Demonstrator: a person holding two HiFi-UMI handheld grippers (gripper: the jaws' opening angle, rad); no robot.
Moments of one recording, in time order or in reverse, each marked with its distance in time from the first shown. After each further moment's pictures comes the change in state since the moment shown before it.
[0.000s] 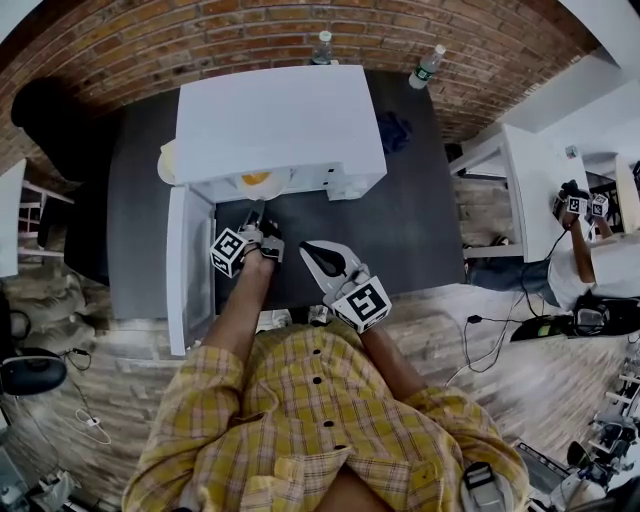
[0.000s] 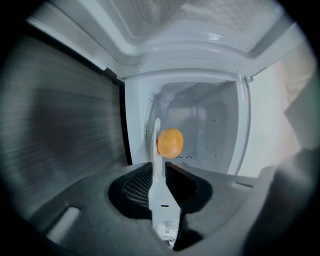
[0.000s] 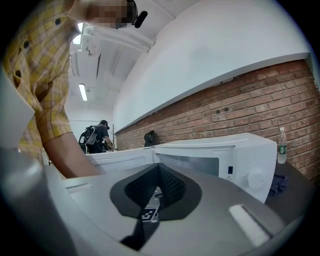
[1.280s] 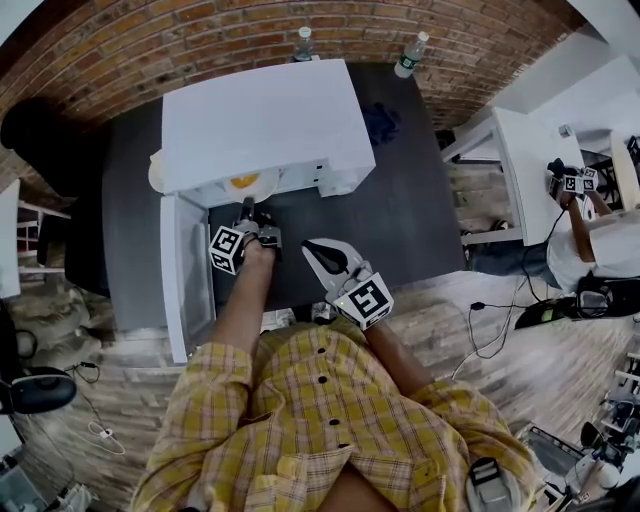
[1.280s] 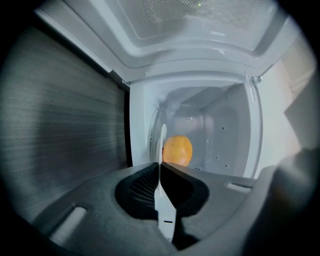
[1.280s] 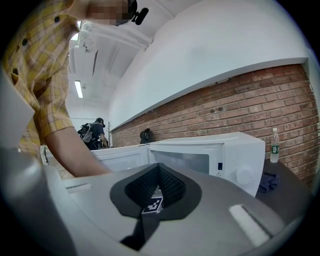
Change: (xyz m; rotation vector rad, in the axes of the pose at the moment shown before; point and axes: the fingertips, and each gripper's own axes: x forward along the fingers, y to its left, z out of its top) left arm 0.016 0.008 0.015 -0.040 -0.137 0.062; right arm -0.012 -0.014 -0.008 -0.009 0.027 -0.053
